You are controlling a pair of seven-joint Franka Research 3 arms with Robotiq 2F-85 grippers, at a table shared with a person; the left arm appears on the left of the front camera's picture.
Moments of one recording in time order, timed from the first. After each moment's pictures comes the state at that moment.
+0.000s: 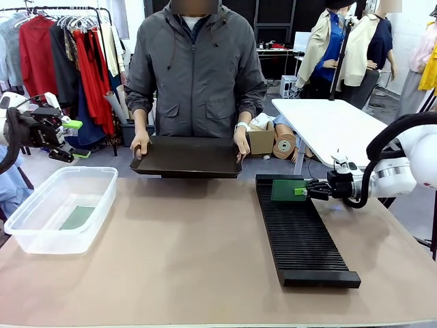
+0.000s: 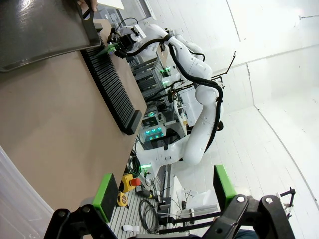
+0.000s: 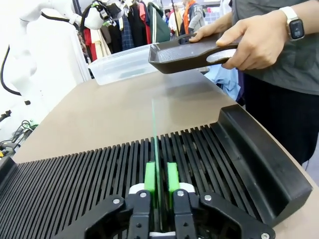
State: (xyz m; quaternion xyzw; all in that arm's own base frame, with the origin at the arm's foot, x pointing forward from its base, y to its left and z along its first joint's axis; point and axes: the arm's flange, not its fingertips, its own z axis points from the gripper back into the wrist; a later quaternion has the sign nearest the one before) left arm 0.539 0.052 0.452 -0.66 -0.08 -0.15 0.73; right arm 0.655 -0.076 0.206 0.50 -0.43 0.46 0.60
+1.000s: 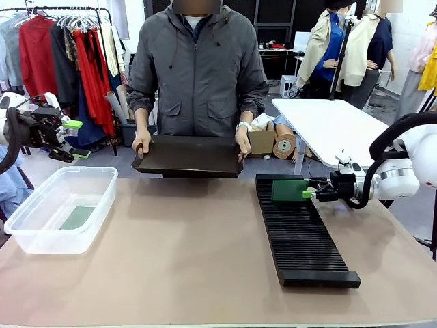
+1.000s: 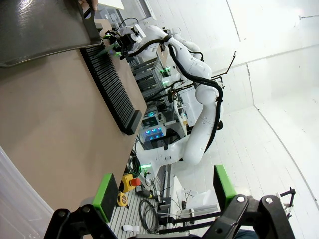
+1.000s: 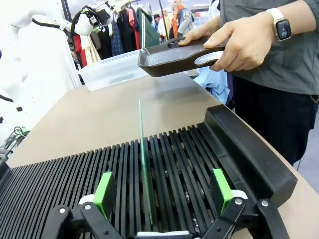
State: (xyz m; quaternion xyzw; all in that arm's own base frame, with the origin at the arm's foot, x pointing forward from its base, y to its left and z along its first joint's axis) left arm 0.539 0.052 0.452 -0.66 -0.08 -0.15 0.73; right arm 0.655 -0.085 0.206 0.49 -0.45 0.44 0.61
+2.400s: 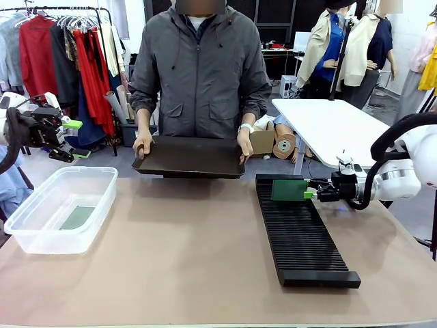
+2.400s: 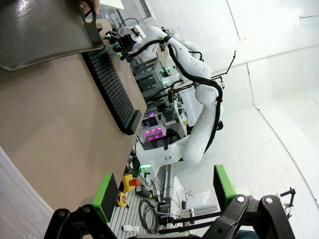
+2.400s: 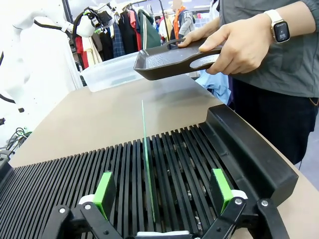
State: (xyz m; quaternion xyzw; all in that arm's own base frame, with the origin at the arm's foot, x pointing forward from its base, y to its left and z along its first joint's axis) left arm 0.539 0.052 0.452 -0.66 -0.08 -0.15 0.73; right arm 0.653 -0.088 0.204 0.49 -0.45 0.44 0.60
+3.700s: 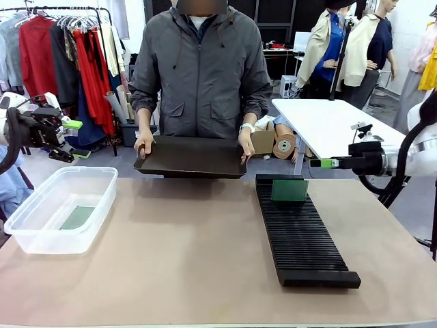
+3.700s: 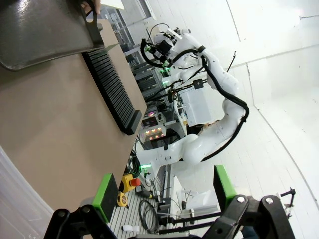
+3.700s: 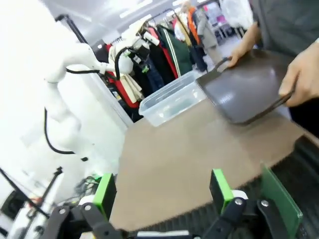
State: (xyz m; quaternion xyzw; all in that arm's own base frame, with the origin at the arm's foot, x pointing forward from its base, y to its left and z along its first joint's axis) left arm 0.540 0.052 0.452 -0.66 -0.08 -0.15 0.73; right arm 0.547 -0.064 0.364 0.59 -0.33 0.35 0.65
